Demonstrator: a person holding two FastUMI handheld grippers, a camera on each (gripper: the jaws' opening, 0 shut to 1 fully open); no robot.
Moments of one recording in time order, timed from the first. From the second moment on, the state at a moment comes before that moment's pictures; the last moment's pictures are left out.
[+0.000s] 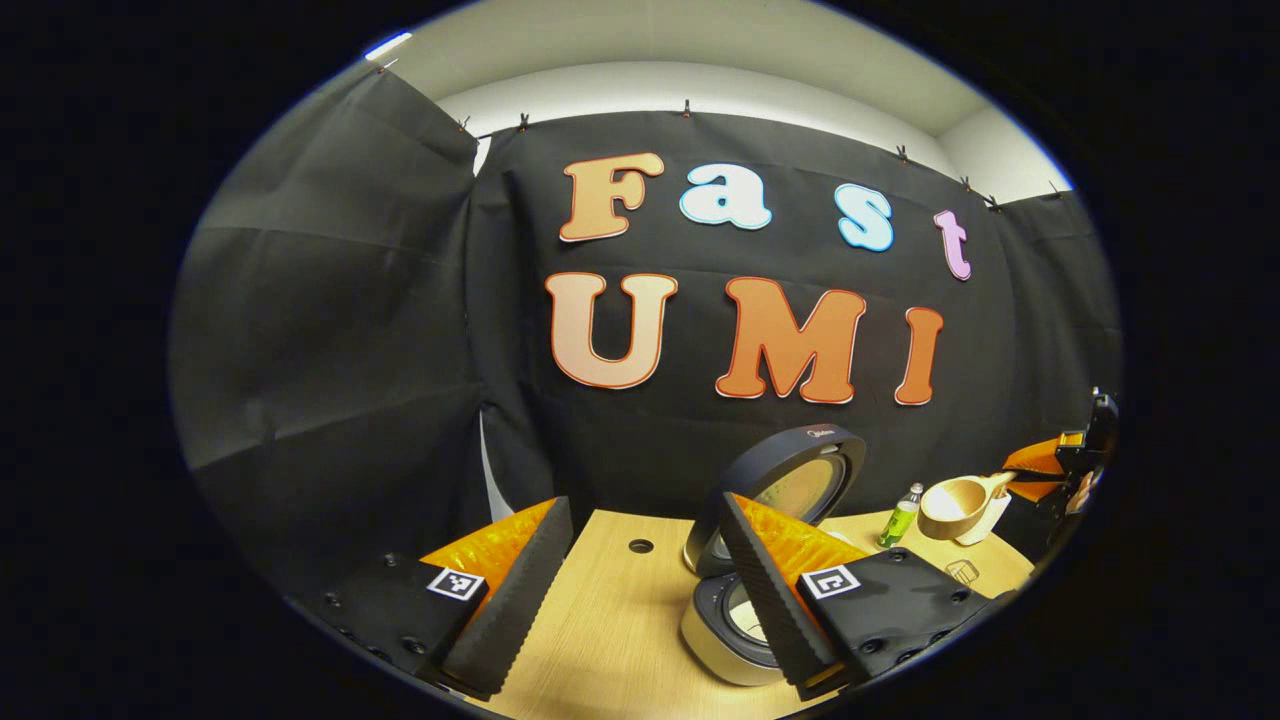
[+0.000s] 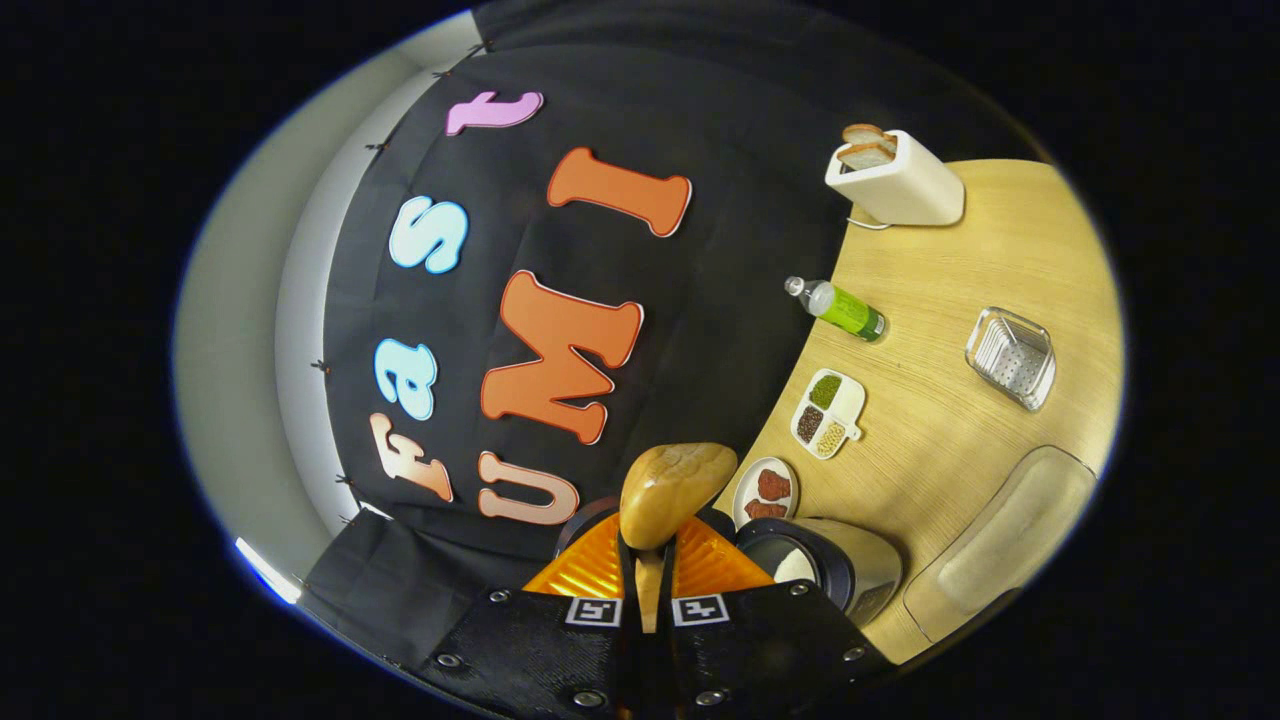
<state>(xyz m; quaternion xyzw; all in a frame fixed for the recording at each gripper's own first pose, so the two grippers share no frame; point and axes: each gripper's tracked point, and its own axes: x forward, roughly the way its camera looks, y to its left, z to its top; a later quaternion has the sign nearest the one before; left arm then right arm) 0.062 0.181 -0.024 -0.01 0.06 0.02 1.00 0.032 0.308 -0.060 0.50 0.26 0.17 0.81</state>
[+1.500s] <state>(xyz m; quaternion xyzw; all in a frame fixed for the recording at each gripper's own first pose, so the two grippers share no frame) 0.046 0.239 -0.012 -0.01 0.04 0.07 1.00 0.049 0.372 -0.042 0.20 0.17 0.20 0.94</state>
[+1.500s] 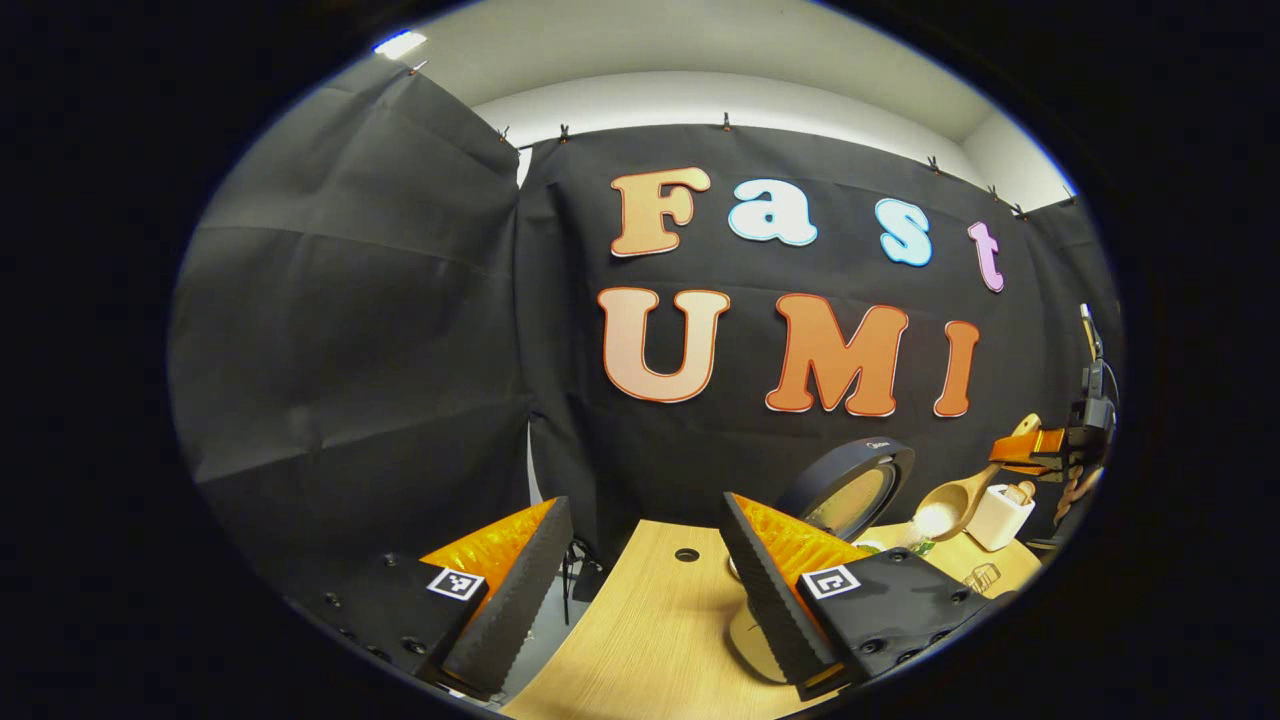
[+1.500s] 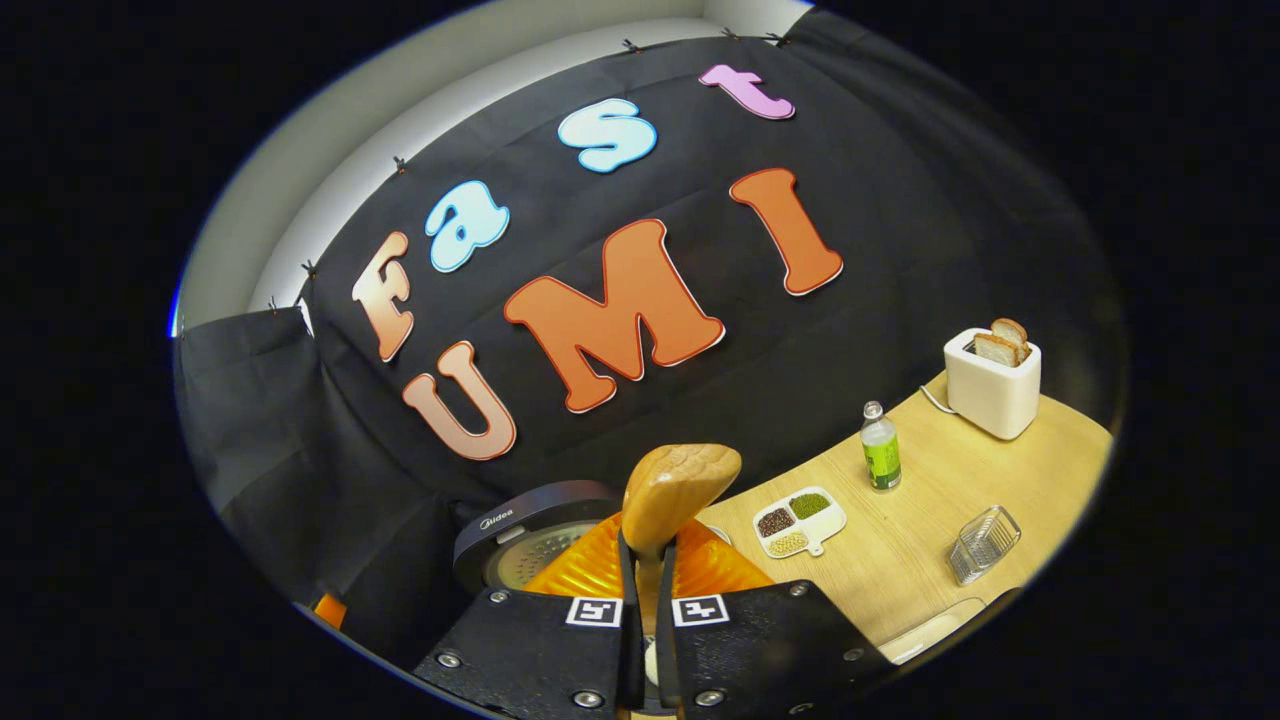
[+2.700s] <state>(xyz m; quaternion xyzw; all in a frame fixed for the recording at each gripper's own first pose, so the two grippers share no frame) 0.034 0.262 -0.018 -0.02 0.04 0.09 0.99 0.025 0.408 -0.028 0.02 0.10 0.26 0.96</state>
